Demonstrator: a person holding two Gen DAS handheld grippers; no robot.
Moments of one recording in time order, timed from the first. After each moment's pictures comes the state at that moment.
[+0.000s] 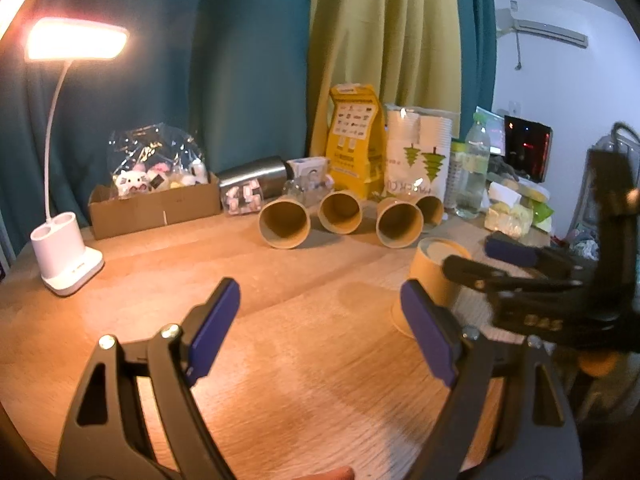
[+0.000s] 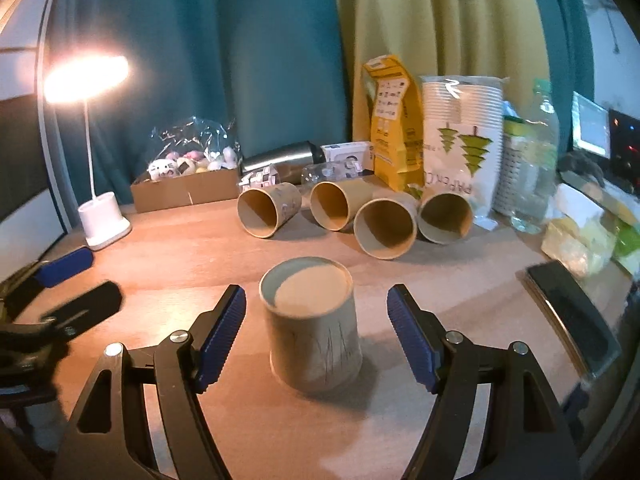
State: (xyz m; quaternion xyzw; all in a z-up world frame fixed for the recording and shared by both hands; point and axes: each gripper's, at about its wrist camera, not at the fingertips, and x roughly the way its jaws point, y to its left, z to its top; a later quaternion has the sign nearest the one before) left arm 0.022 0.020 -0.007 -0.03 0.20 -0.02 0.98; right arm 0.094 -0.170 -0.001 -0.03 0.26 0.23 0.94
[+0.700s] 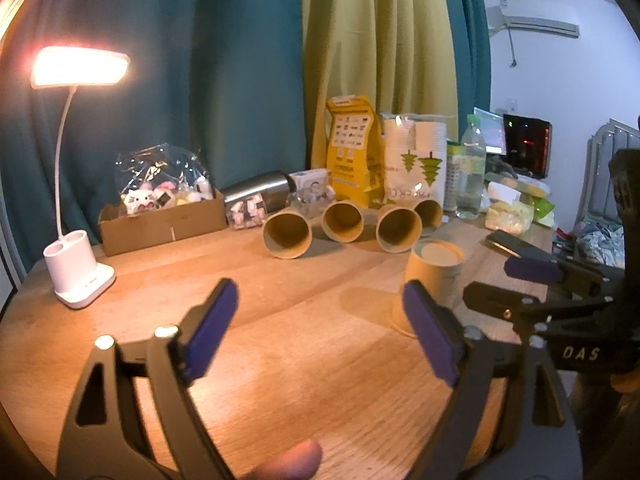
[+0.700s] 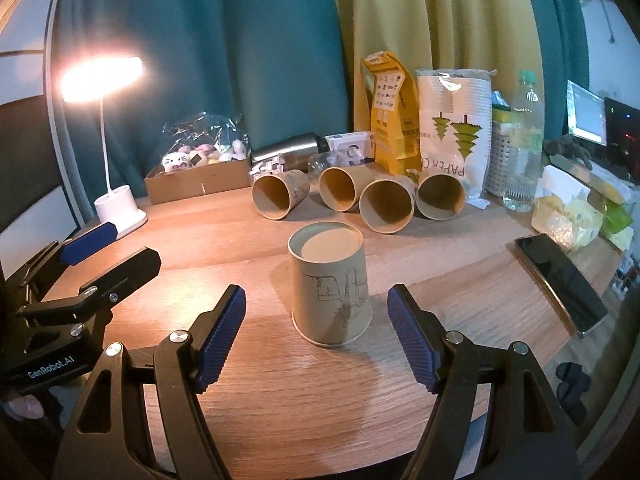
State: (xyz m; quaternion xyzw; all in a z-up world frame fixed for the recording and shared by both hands) left arm 0.007 0.012 -0.002 -0.01 0.18 0.00 0.98; right arm 0.057 -0.175 0.002 -0.02 0.27 0.23 0.93
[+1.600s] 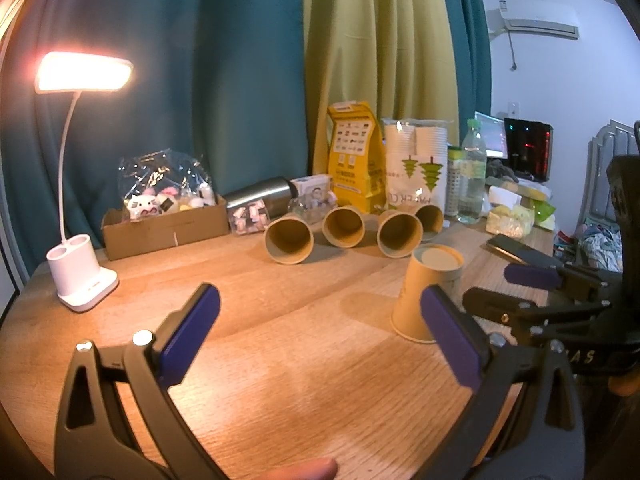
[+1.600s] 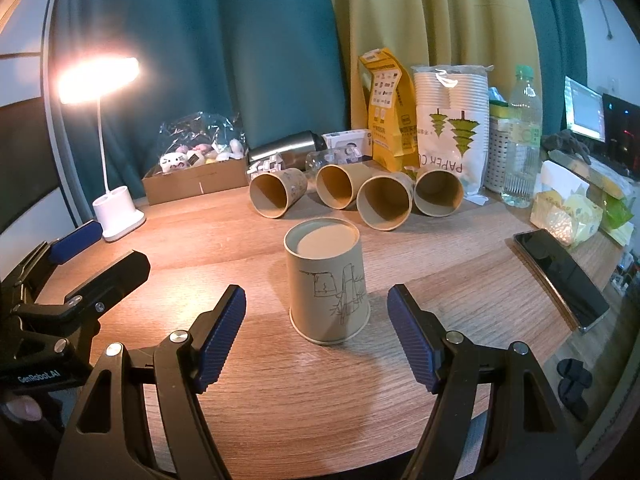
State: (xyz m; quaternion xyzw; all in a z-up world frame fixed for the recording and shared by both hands) left arm 0.004 0.010 -0.001 0.00 0.17 0.00 0.99; right arm 0.058 -0.177 0.001 -0.02 0.27 0.23 0.93
